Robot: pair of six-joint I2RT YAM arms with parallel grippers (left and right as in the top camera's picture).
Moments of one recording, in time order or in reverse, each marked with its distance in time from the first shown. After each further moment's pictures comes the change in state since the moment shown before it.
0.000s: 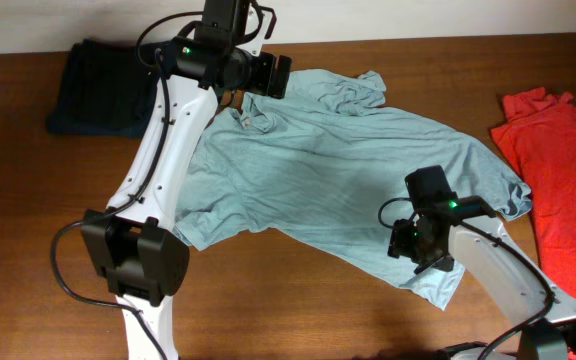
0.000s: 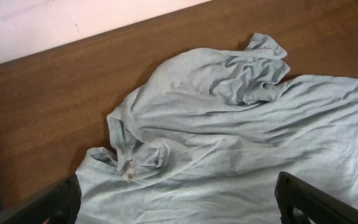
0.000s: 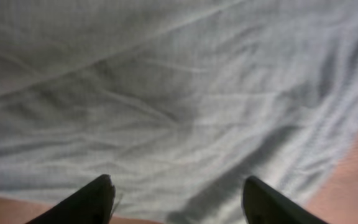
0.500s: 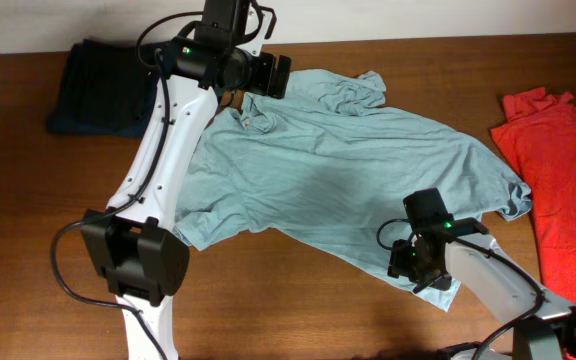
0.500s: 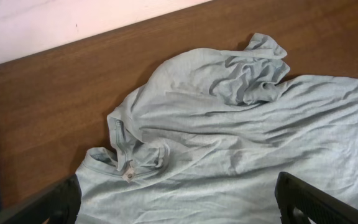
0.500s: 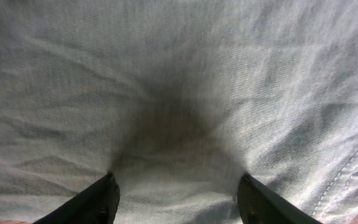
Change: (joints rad) left arm 0.000 0.000 0.000 0.000 0.000 0.000; right arm 0.000 -0.006 -0.153 0.097 -0.020 0.000
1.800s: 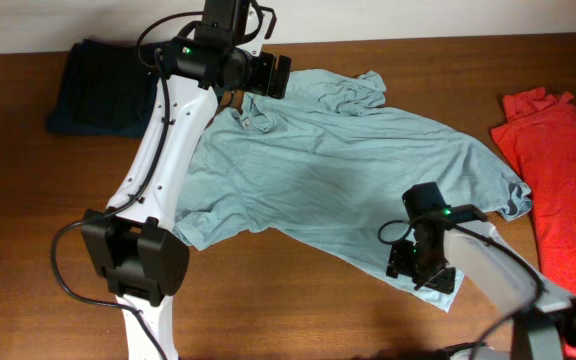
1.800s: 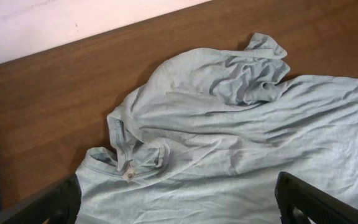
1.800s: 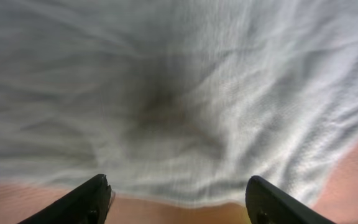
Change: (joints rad) left arm 0.000 0.000 0.000 0.000 0.000 0.000; right arm 0.000 0.020 0.101 -0.188 -0.026 0.037
